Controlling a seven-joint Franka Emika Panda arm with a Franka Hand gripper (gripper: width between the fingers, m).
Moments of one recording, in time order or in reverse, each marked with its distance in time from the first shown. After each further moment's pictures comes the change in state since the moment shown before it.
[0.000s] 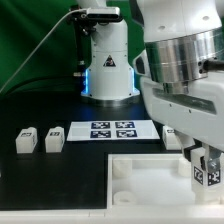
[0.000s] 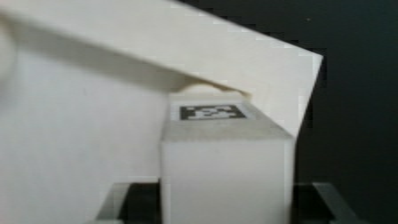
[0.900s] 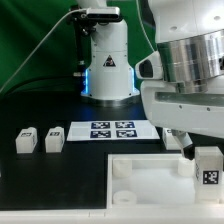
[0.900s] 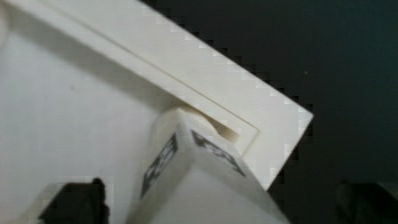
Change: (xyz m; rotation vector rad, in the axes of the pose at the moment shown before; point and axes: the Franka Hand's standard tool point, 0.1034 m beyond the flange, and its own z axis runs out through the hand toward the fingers) arm -0.007 -0.002 0.003 0.018 0.001 -0.497
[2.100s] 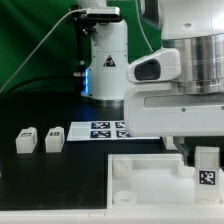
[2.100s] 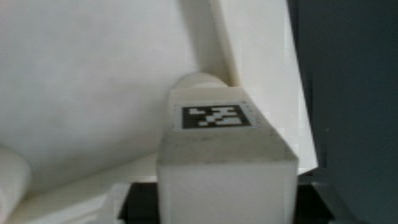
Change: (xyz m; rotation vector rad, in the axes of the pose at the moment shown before) arm 0.008 0.001 -0.001 -0.089 0.021 -0.565
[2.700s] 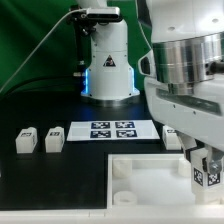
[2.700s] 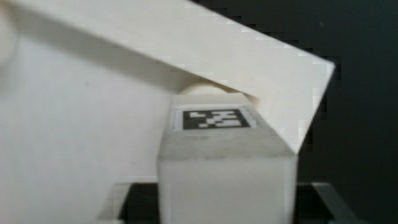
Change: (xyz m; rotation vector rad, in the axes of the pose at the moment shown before) arm -0.003 0.005 0.002 0.038 -0.035 1.088
